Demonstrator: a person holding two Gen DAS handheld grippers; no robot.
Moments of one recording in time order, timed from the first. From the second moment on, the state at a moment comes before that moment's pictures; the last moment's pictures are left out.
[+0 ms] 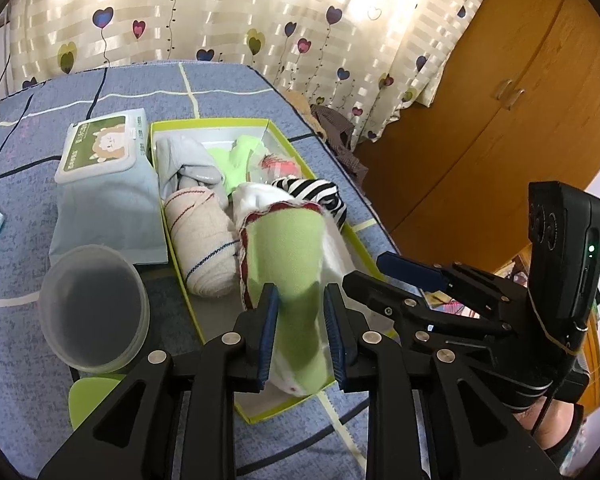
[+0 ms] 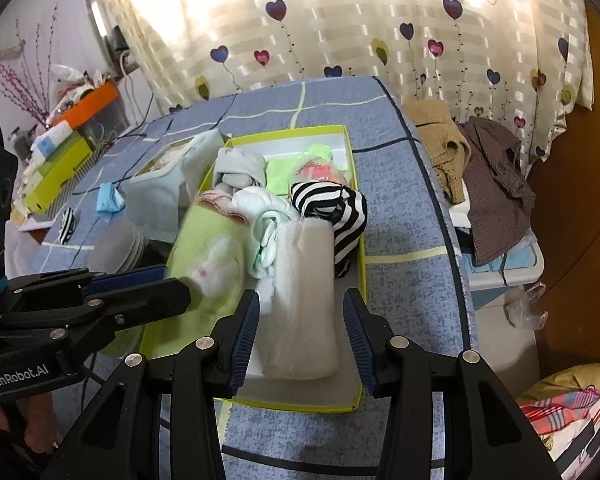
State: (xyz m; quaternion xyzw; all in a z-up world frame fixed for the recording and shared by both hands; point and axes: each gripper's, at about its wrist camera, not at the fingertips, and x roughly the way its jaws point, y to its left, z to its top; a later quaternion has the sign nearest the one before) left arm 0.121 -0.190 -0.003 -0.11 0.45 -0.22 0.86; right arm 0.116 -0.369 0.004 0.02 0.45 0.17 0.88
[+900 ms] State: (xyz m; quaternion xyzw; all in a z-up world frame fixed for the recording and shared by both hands) left arm 0.100 -0.140 0.026 -0.15 0.40 -0.20 0.88; right arm 0.094 -0.341 0.029 0.01 0.41 0.21 0.89
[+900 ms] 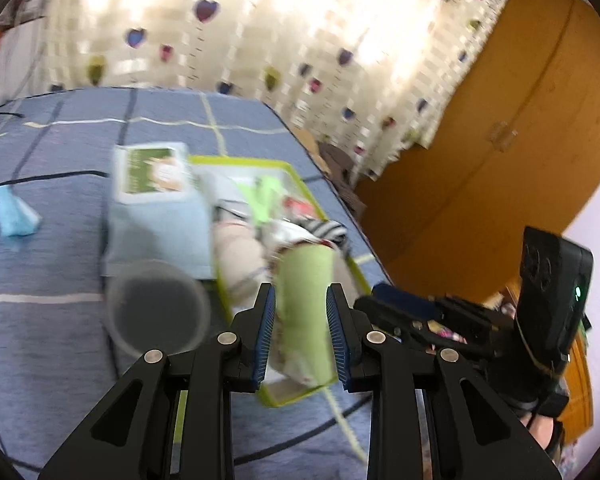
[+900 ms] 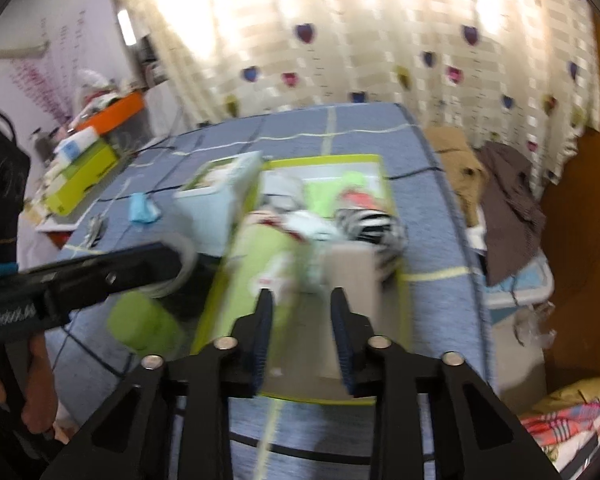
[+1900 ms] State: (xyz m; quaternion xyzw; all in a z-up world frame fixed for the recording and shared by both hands) left arm 0.071 -0.090 0.039 -0.15 0.37 -0.16 0.90; right arm 0.084 -0.326 0.044 0.00 0.41 0.17 0.90
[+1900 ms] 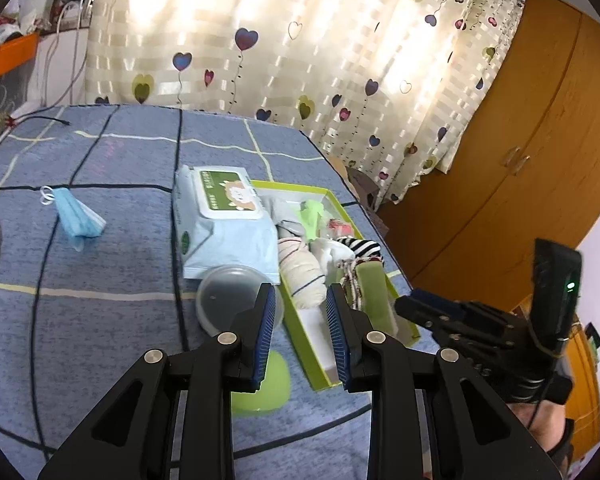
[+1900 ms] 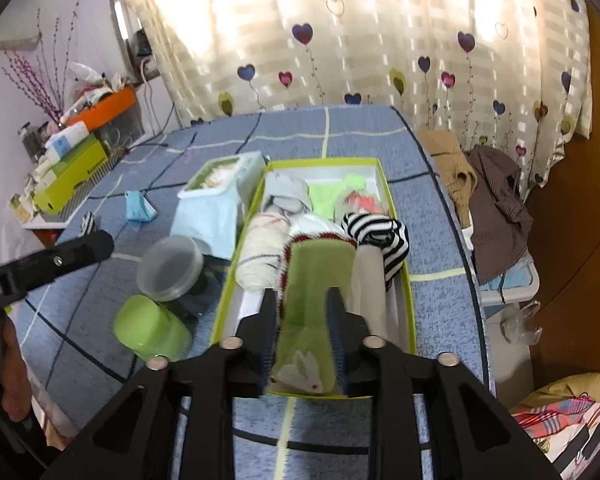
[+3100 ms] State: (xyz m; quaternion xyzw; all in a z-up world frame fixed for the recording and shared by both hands) left arm 0.031 -0.039 0.044 -0.15 0.35 -0.12 0.92; right arm 0.041 -0.244 0.083 -0.06 0.38 0.22 0.90
